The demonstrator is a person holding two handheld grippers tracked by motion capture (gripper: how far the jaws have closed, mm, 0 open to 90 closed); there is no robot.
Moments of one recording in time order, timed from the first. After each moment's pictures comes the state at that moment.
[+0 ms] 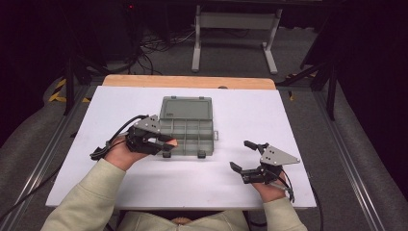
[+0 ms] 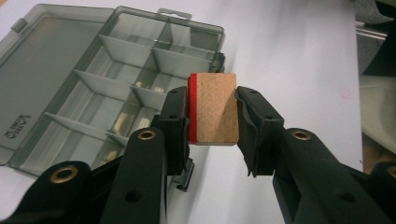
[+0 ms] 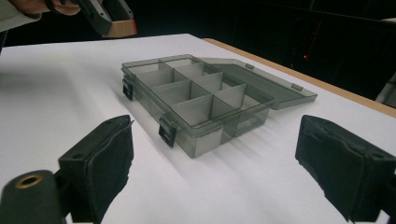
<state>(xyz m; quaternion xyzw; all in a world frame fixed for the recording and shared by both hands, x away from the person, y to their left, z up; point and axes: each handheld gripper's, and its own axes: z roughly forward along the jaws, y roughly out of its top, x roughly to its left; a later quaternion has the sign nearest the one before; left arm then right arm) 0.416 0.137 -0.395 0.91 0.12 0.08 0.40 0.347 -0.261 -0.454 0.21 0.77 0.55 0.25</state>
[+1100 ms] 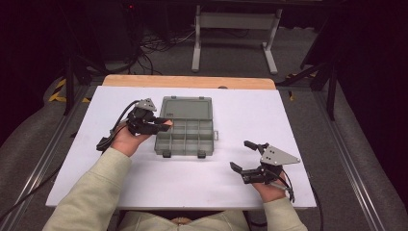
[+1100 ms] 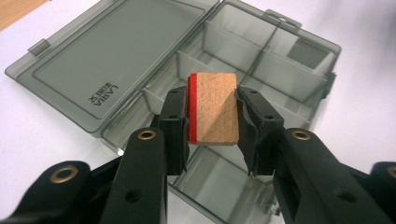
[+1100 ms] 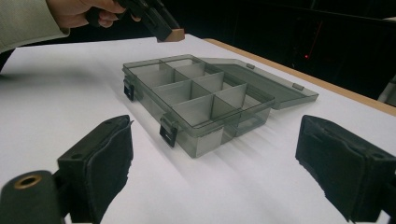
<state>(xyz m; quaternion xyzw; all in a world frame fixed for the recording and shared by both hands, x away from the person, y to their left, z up) 0.476 0.151 -0.414 0.87 0.26 0.10 0.40 0.348 -0.262 -0.455 0.21 0.76 0.56 0.25</state>
